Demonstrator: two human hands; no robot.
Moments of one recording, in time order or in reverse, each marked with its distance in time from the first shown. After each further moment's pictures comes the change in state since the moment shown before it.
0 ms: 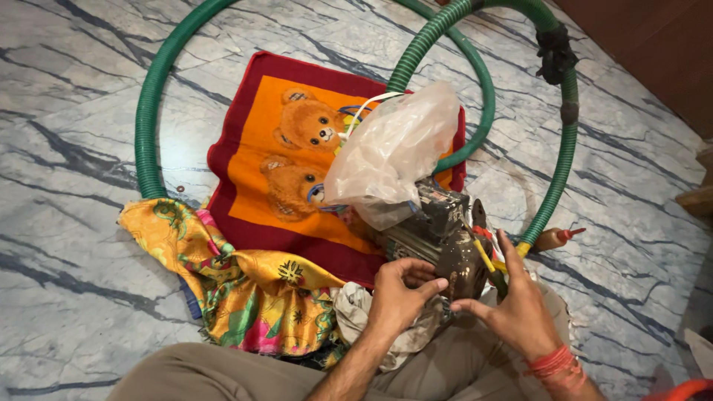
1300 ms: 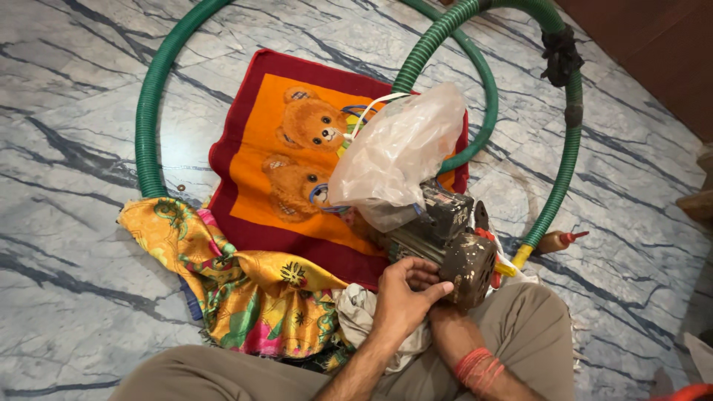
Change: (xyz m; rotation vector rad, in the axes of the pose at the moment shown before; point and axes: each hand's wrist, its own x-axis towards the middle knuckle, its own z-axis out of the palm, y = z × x) left_hand -0.003 0.006 0.001 -0.096 0.009 -0.020; right_hand -0.048 0.101 0.152 -0.318 -0.359 -0.086
